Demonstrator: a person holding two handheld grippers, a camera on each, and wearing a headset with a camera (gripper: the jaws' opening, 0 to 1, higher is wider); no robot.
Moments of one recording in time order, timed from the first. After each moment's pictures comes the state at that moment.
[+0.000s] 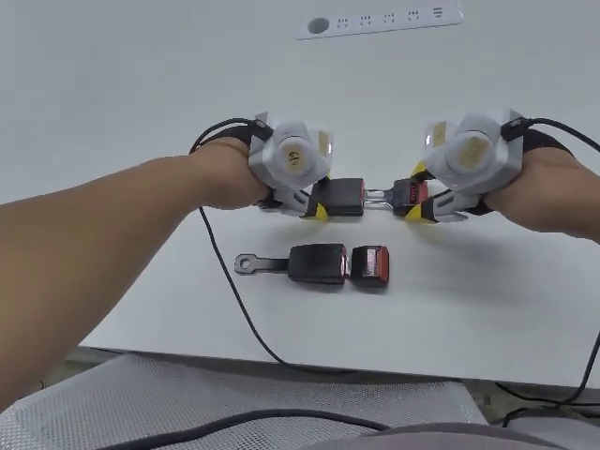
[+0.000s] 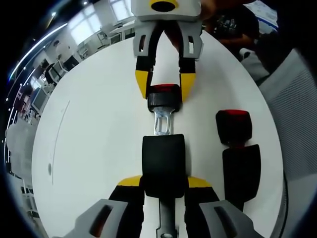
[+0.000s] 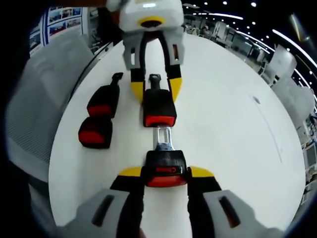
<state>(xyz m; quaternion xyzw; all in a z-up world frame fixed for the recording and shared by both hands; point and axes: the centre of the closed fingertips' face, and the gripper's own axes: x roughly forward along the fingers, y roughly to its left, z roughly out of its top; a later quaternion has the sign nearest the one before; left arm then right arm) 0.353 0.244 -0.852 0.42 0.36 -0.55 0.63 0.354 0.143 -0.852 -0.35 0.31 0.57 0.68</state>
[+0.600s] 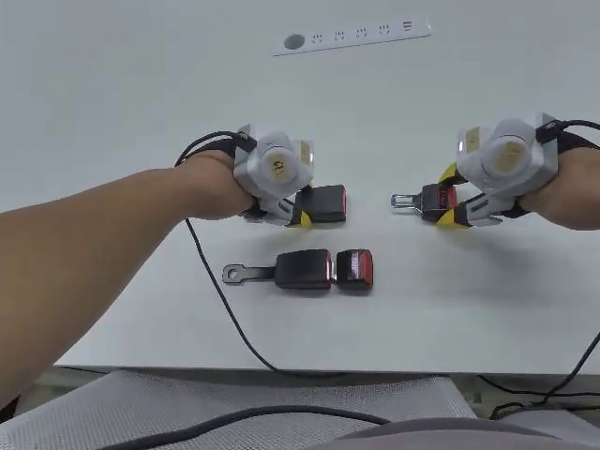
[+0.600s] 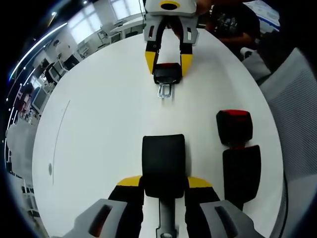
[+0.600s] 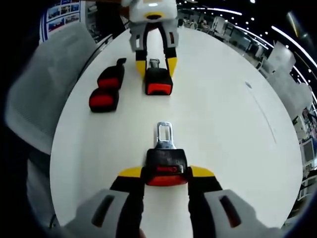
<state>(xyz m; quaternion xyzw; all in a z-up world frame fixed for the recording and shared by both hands) 0.353 0.245 -0.855 0.42 0.36 -0.55 0.63 0.346 0.083 -0.855 -0.37 0.33 0.55 0.67</state>
